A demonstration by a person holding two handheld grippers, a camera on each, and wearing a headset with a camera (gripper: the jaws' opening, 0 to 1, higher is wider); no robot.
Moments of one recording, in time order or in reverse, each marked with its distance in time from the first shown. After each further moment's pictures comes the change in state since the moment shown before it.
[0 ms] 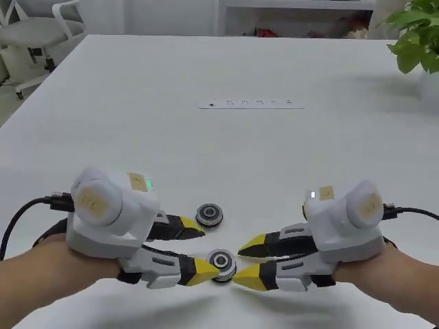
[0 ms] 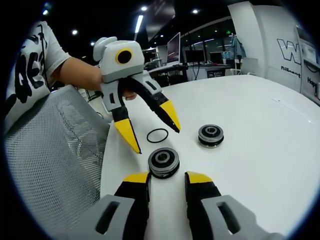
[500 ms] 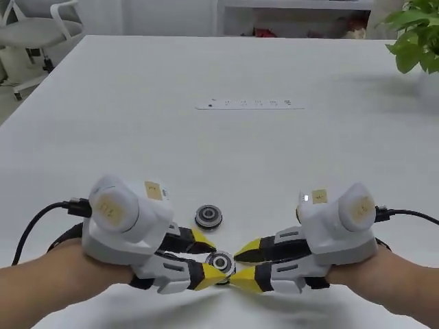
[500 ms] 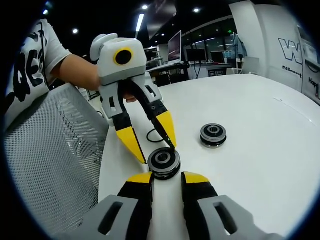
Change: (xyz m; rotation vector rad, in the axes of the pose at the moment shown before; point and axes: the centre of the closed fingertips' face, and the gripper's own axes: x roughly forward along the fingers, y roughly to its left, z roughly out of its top) left arm 0.013 -0.011 -0.003 0.012 0.028 -0.046; right arm 0.005 0.001 -0.001 -0.003 0.004 0.008
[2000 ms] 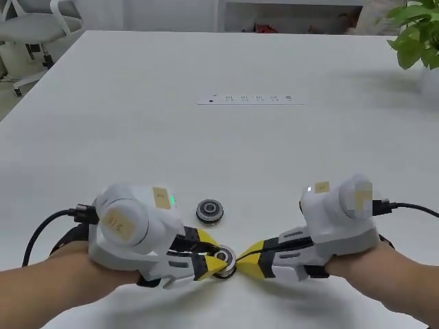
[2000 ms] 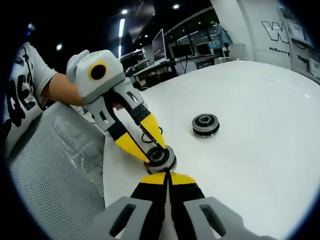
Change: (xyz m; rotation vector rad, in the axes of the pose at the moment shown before) left arm 0.001 0.000 -0.002 0.103 0.002 0.057; right arm -0.002 -0.005 -0.005 0.228 0.003 -0.024
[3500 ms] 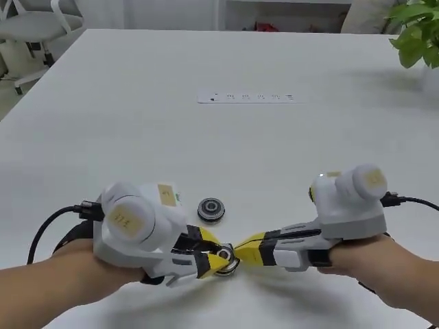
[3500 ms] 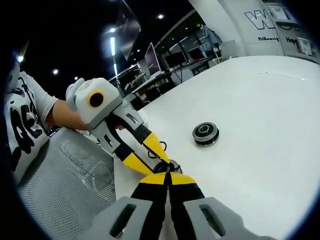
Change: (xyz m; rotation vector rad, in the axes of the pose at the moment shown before) left arm 0.002 0.000 0.000 -0.008 0.018 0.005; right arm -0.005 0.007 0.020 0.098 -0.095 0.053
